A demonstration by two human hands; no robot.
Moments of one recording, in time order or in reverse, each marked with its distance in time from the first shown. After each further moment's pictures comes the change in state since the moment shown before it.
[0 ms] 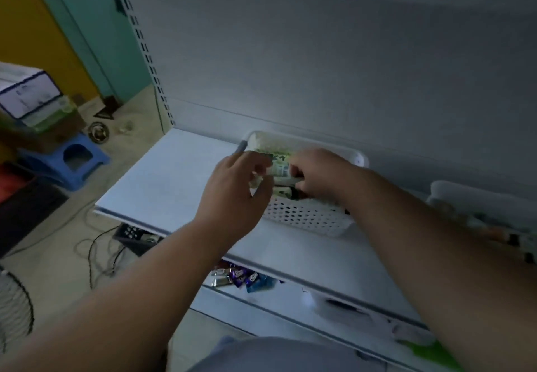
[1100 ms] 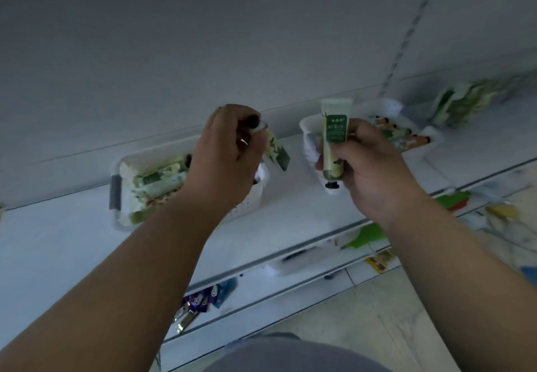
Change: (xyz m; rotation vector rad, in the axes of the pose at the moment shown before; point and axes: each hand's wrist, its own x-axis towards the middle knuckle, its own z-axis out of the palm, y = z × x) left_hand 0.044 0.095 0.044 -0.431 -0.296 0.379; right_hand -0.197 0.013 0.019 1.490 1.093 0.493
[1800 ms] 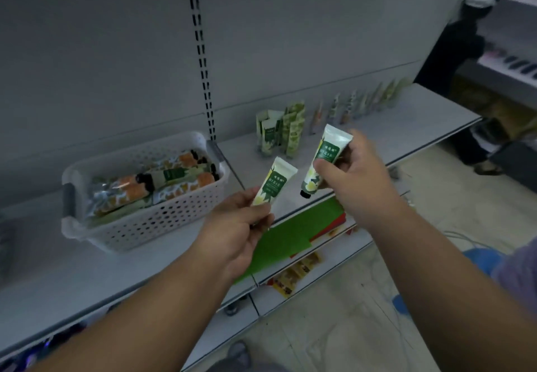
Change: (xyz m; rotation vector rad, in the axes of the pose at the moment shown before) left_hand -0.006 0.206 0.348 -1.159 -0.264 -1.039; right_hand 0.027 -0.067 -0.376 -0.547 0.242 -0.099
